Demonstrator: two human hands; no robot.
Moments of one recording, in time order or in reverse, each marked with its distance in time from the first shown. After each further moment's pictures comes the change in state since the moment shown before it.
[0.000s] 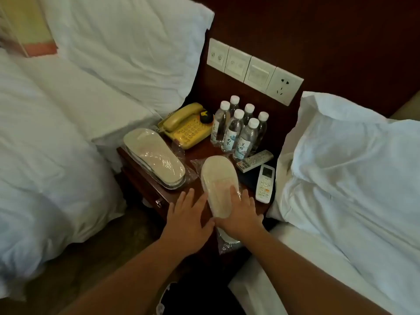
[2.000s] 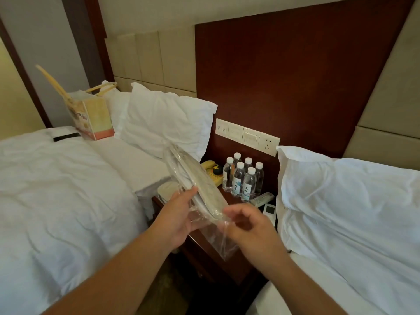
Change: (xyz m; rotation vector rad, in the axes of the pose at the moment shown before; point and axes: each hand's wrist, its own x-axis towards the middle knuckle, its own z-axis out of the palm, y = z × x) left_hand -0.091 0.062 -0.181 -1.641 0.035 -0.203; right_hand -0.205 -0.033 -0.116 0.884 0.243 -0.609
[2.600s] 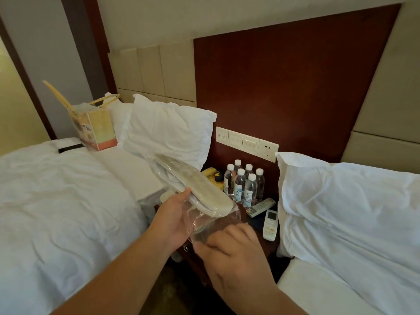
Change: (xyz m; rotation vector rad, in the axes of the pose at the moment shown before) left_hand -0.021 0.022 0.011 -0.188 -0.018 -0.028; right_hand -0.031 -0.025 0.032 -0.735 0.250 -0.951
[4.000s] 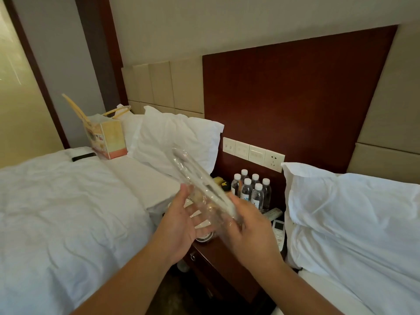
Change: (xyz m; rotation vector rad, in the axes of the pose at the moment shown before) left_hand -0.022 0.007 -0.008 0.114 -0.197 0.181; right_hand 0.027 0.035 0.011 0.269 -0.095 0.575
